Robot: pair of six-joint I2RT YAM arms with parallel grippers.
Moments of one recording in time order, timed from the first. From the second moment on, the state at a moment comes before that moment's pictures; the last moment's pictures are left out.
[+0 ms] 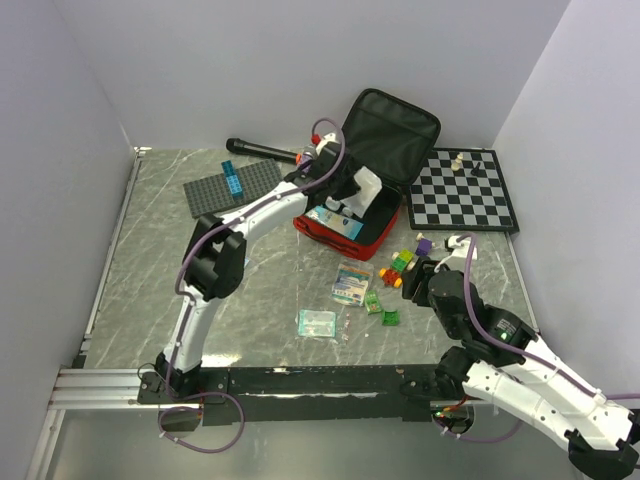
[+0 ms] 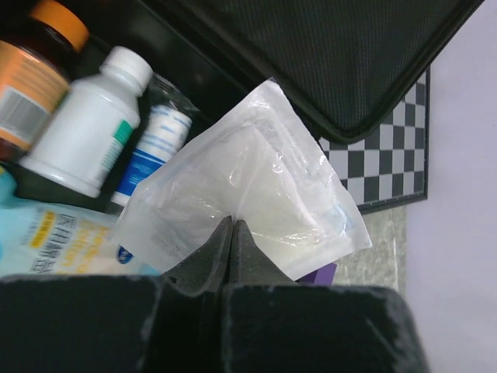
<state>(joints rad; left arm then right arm) -0.70 2.20 1.95 -0.30 -0.11 -0.86 0.83 0.51 0.66 -0.72 0.60 0.65</state>
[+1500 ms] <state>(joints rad) -0.73 2.40 2.04 -0.24 -0.07 -0.95 0.83 0.46 0.63 -0.77 0.59 0.69</state>
